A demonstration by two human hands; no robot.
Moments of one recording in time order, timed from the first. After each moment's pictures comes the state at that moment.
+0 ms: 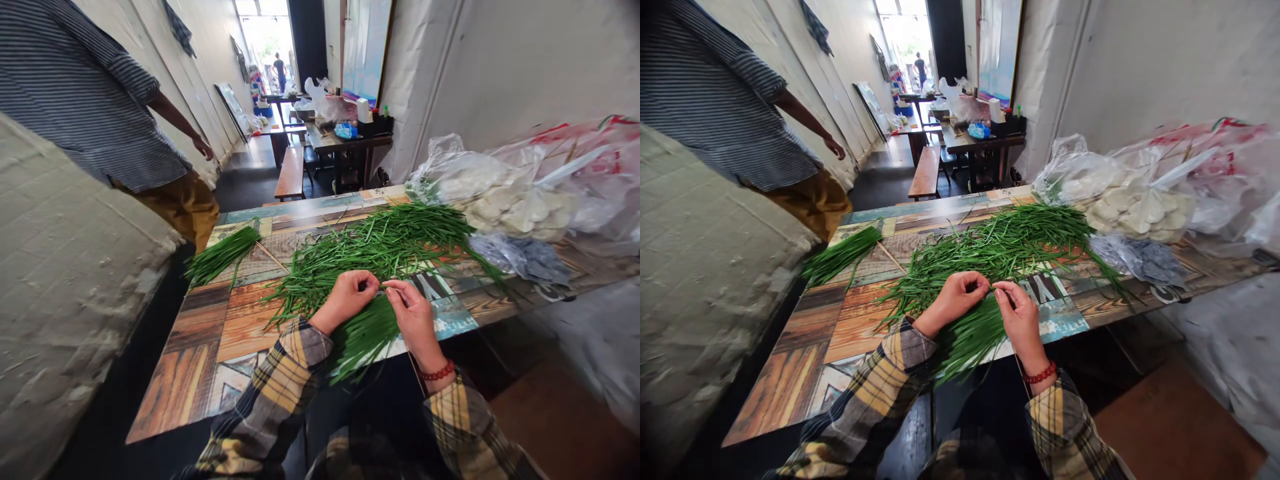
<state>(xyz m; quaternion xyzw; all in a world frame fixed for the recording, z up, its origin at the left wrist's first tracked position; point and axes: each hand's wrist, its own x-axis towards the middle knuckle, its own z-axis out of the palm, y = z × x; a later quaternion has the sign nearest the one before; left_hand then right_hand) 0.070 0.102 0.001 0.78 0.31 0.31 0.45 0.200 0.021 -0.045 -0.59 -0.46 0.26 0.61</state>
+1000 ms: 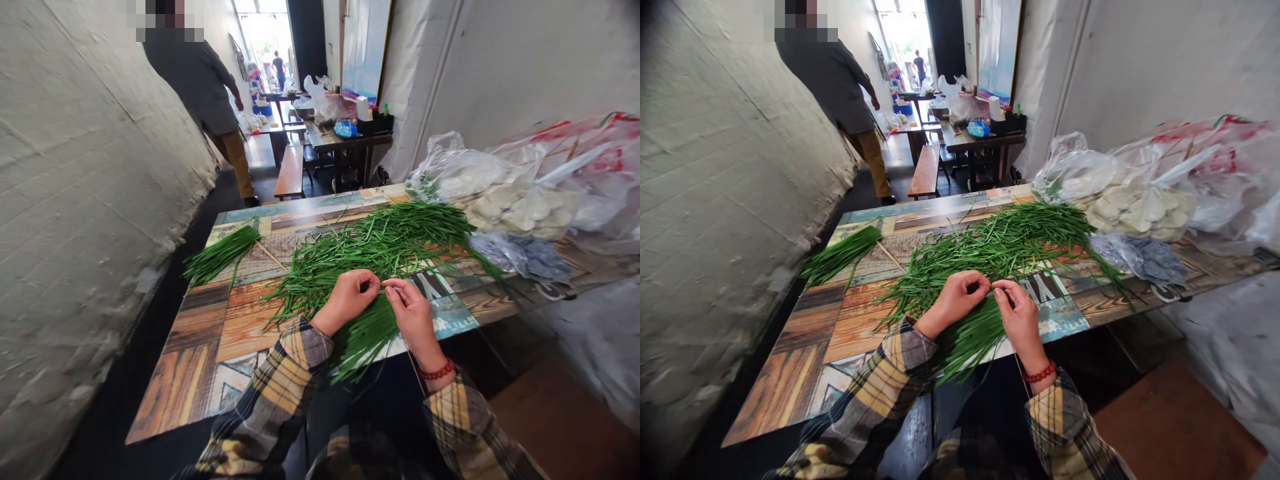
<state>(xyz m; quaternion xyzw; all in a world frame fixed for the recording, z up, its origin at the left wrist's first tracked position) 0.071 0.097 0.005 0.82 0.31 0.32 0.36 0.200 0.021 -0.047 -0.60 -0.47 0.25 0.60</state>
